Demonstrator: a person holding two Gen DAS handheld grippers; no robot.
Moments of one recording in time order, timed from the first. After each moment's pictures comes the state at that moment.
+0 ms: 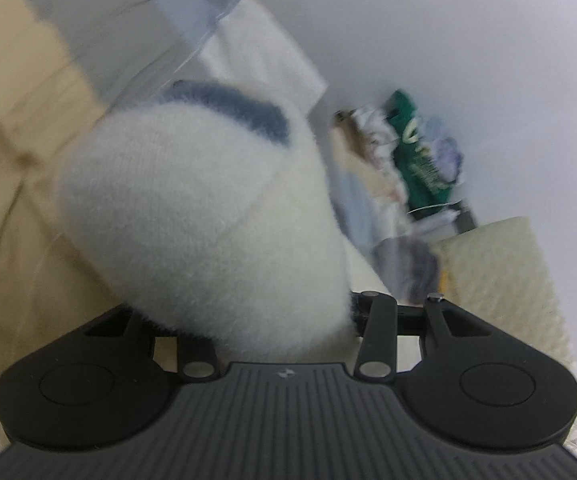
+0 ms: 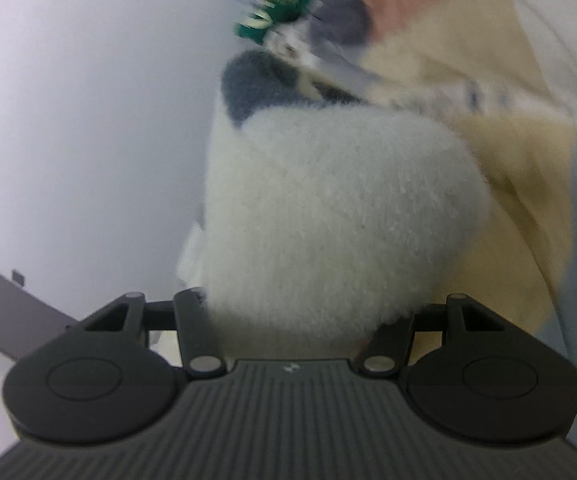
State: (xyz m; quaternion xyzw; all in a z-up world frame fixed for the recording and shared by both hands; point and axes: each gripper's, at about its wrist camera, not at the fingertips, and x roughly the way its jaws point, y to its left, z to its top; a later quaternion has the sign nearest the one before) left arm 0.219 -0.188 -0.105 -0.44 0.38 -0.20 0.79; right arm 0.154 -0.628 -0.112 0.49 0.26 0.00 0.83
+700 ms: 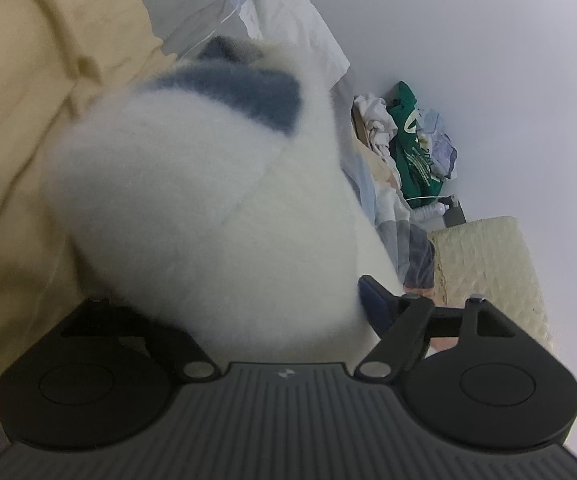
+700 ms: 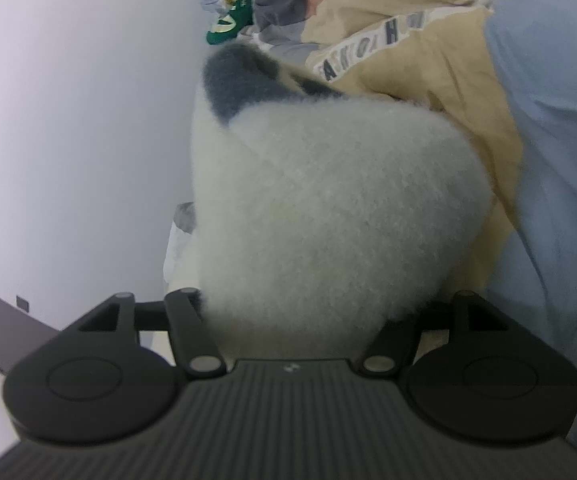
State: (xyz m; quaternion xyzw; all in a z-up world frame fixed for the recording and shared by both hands) left arm 0.204 -0.182 -0.156 -0.48 0.38 -0.23 0.76; right arm 0.136 -0.624 -0.153 0.53 0.23 -0.01 0.82
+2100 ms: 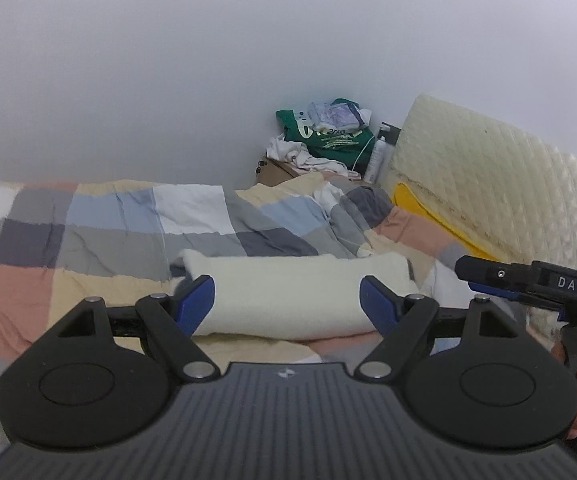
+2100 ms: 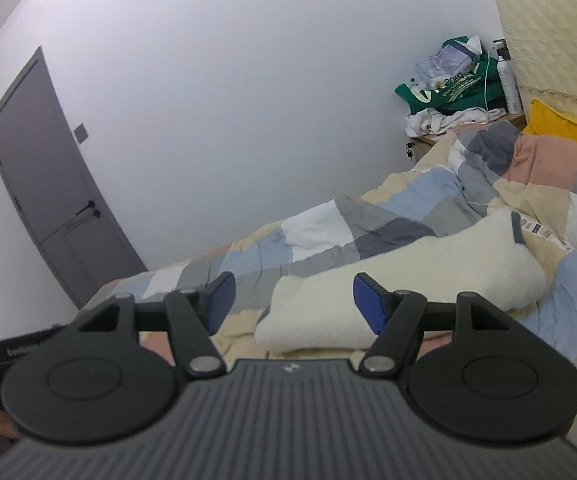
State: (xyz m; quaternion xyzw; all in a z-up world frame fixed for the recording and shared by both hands) left arm -0.075 -0.111 0.139 -0.07 0.22 -0.28 0.93; right arm -0.050 -0.435 0.104 0.20 0.19 0.08 0.96
